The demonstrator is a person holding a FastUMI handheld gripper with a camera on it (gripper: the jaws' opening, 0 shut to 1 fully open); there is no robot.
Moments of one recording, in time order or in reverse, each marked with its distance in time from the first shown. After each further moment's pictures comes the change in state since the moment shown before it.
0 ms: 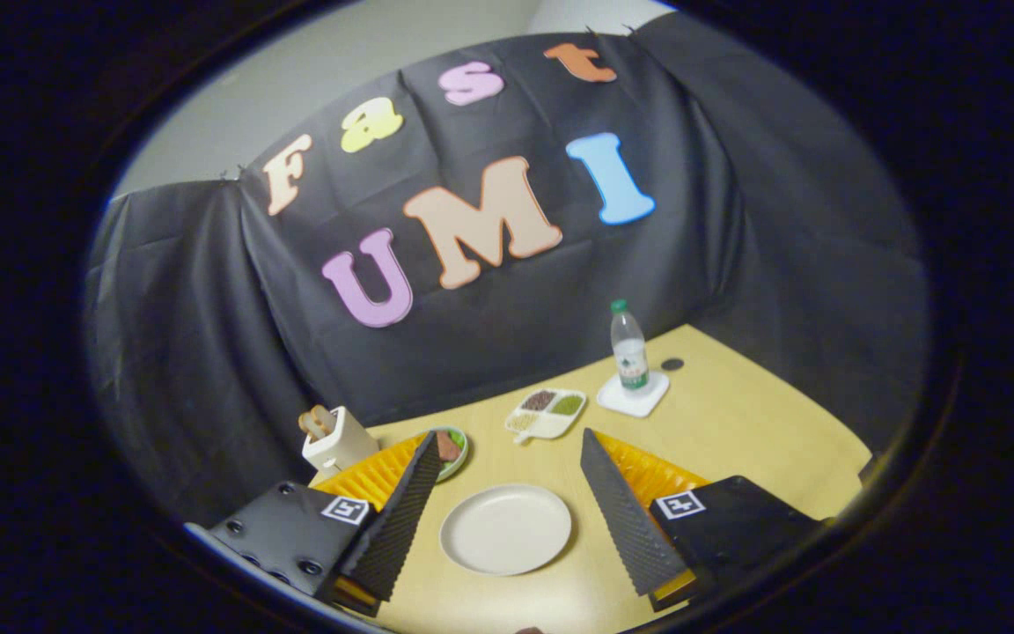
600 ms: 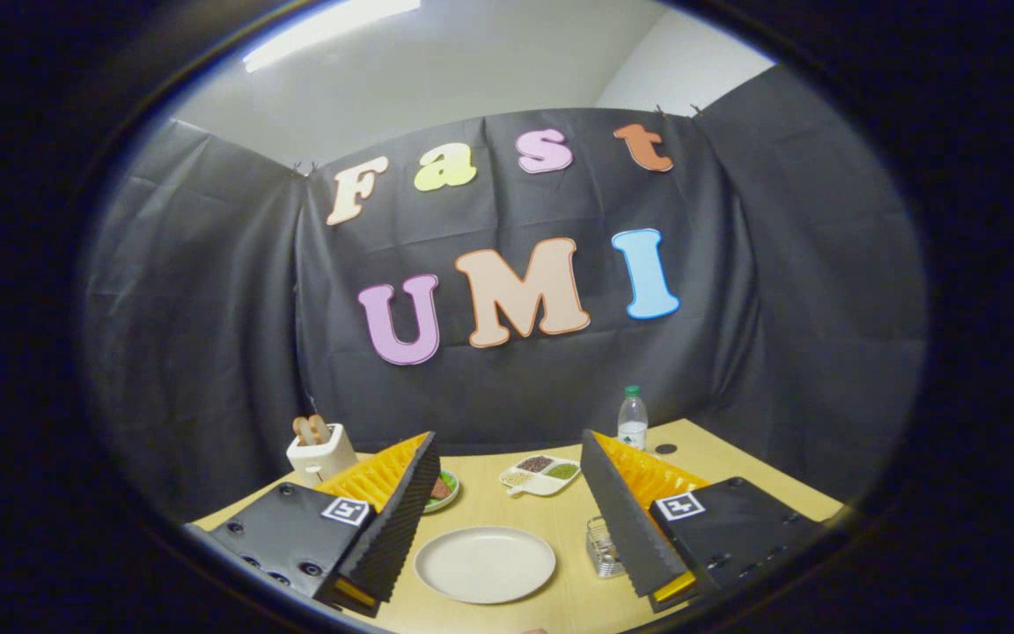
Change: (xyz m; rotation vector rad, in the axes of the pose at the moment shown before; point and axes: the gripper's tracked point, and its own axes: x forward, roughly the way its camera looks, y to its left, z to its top) arm -0.034 0.038 0.002 -0.214 -0.223 0.001
